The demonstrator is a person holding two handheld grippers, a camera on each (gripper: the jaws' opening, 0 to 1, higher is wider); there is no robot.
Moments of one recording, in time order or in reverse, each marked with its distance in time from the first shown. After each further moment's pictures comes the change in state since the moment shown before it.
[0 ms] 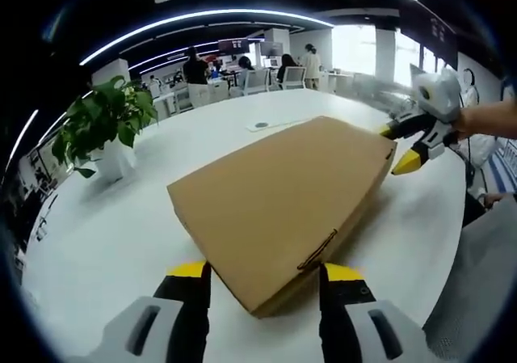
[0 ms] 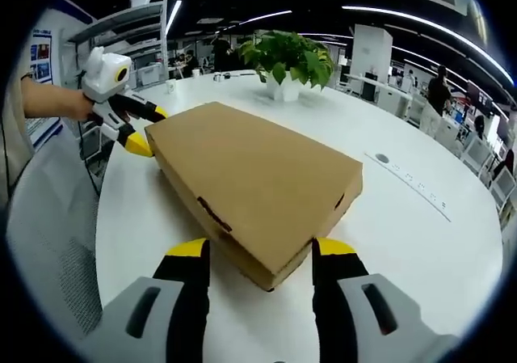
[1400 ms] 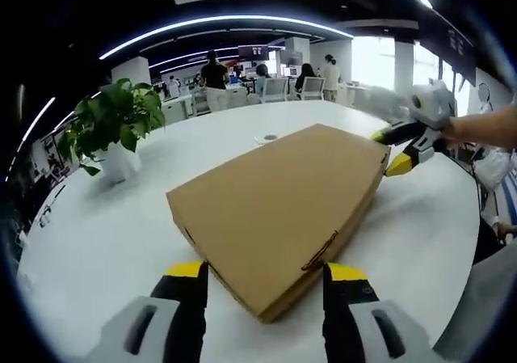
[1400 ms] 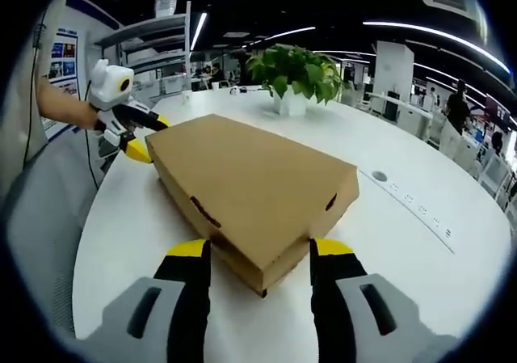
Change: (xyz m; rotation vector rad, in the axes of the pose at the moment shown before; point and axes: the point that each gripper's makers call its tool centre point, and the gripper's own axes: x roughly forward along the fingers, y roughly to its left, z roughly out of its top) left arm 0.036 -0.014 0.030 -0.087 -0.051 0.081; right arm 0.011 -0.078 0.007 -0.073 -0.097 0.134
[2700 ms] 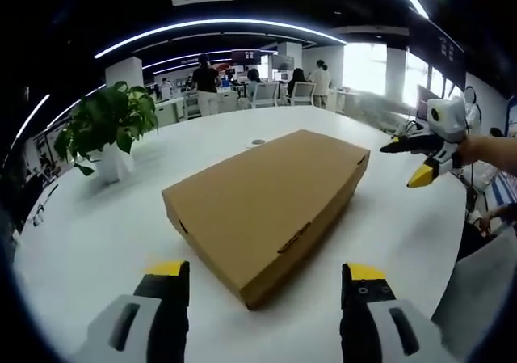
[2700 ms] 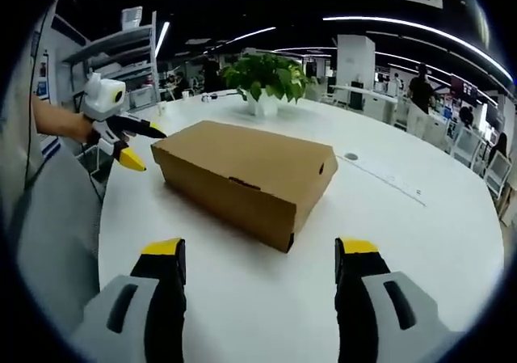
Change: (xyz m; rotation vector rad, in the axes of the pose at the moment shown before) left arm -0.022 -0.015 -0.004 0.003 -0.024 -0.062; right arm -0.058 0.031 -0.017 0.106 -0.016 -0.150
